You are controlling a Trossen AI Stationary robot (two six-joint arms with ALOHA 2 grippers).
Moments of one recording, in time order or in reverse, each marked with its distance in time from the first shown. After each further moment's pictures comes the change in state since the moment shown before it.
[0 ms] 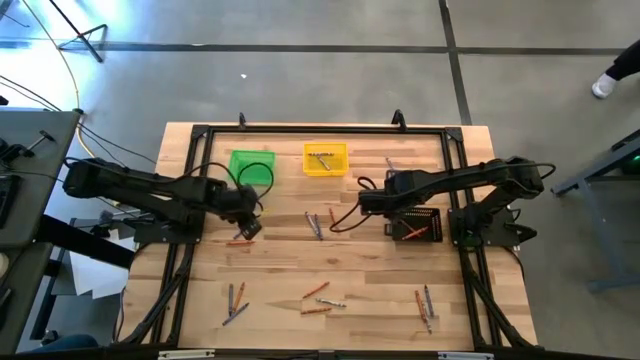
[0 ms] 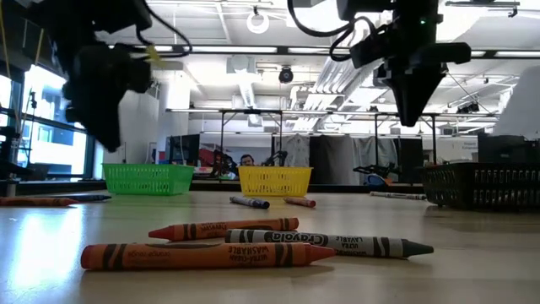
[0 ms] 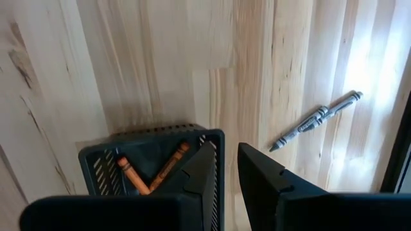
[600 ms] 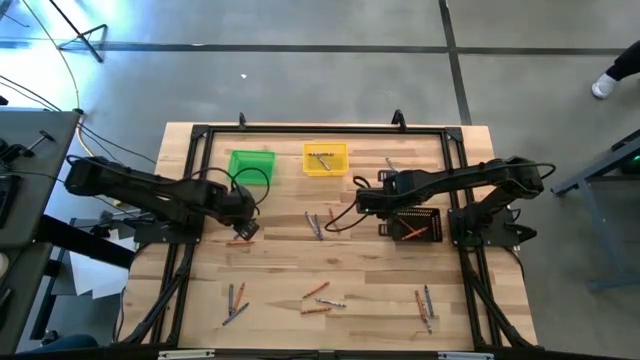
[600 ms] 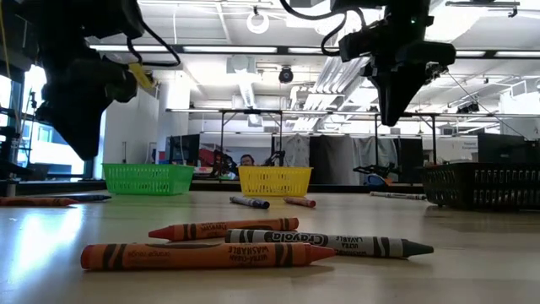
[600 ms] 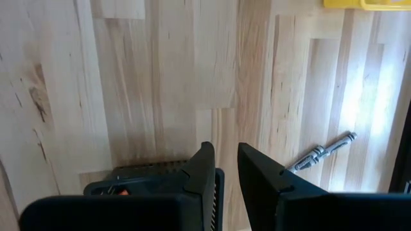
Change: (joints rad) left arm -0.049 0.019 0.000 -0.101 -0.022 -0.176; right arm -0.004 0.000 0.000 0.117 0.000 -0.079
